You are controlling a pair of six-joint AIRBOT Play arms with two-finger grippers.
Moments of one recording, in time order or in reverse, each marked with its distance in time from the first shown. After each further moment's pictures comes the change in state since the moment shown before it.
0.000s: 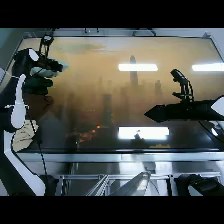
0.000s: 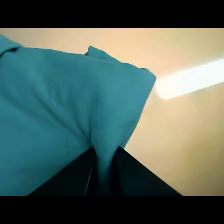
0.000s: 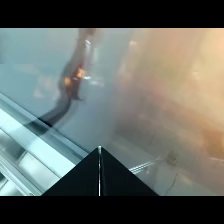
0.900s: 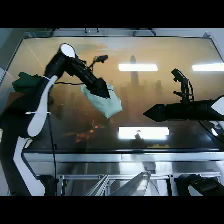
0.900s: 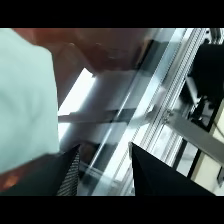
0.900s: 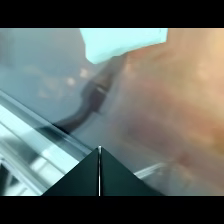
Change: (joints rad) left arm -0.274 0.031 -0.001 -0.652 -0.792 -0.183; right arm 0.000 0.000 0.000 0.039 -0.002 0.043
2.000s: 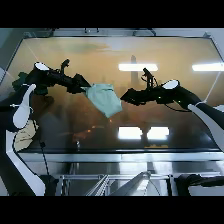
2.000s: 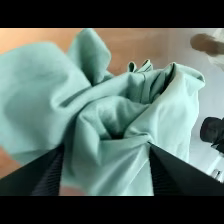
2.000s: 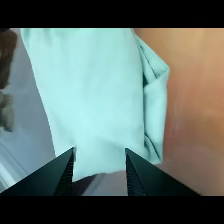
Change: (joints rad) left arm 0.265 -0.084 -0.225 -0.047 0.458 -0.041; right arm 0.061 -0.728 0.305 0.374 -0.228 -0.227
